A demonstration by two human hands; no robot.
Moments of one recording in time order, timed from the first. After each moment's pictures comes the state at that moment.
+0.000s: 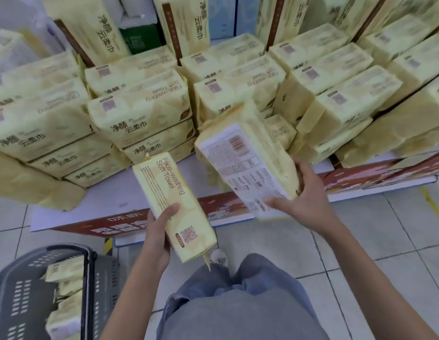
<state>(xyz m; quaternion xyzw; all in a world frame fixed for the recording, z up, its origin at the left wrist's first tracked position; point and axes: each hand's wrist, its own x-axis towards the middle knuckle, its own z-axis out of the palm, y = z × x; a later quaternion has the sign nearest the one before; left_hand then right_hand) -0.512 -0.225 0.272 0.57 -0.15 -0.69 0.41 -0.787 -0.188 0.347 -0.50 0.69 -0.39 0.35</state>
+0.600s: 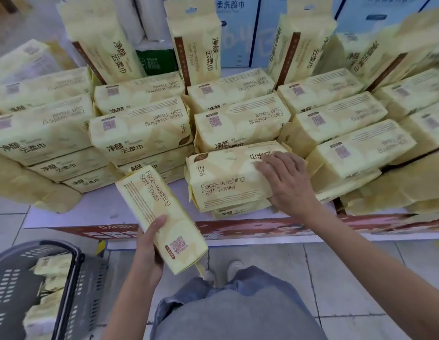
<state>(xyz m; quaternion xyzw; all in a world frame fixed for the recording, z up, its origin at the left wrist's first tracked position) -0.558 -0.244 0.286 0.55 -0.07 -0.65 0.52 -0.850 -0.314 0.310 -0.82 0.47 -0.19 -0.25</state>
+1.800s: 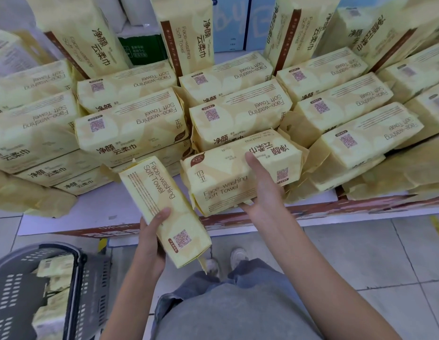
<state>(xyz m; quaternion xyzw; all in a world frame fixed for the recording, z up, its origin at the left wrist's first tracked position) -0.552 -0.265 0.286 0.56 -0.10 -0.67 0.48 -0.748 -0.303 0.369 0.12 0.60 -0.55 0.57</state>
